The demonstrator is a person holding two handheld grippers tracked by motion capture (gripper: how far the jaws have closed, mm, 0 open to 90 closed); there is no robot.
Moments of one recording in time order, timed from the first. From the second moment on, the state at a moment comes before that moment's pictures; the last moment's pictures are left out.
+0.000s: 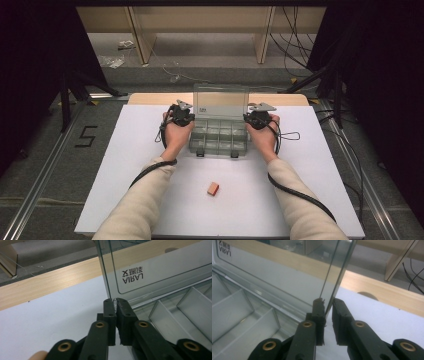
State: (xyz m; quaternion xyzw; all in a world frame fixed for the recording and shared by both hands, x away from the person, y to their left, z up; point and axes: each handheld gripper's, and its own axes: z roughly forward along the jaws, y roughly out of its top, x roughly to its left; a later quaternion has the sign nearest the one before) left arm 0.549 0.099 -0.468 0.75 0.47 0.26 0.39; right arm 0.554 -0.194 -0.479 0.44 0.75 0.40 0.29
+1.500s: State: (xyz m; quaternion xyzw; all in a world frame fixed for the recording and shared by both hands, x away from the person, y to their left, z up) left arm 0.378 0.173 -0.457 0.78 0.37 0.20 0.46; right arm 0.412 -0.218 -0.458 0.32 0.81 0.47 0.18
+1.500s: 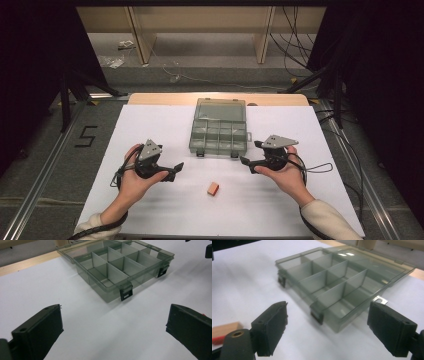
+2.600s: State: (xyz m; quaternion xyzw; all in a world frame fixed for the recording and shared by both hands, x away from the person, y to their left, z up) left arm 0.359 0.183 -0.463 0.78 0.37 0.20 0.46; right arm 0.371 -0.180 -0.468 0.26 0.83 0.47 0.13
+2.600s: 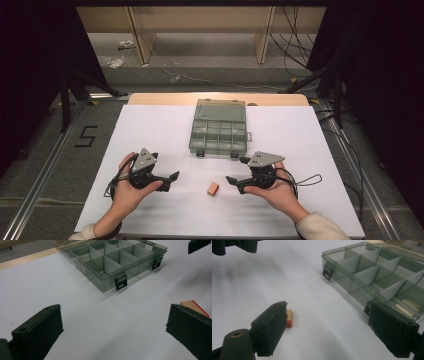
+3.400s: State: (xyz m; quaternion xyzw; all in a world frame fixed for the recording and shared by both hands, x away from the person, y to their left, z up) left arm 0.361 0.178 -0.463 0.78 0.37 0.20 0.46; right arm 0.363 -0.125 -0.490 0.21 0.88 0.42 0.11
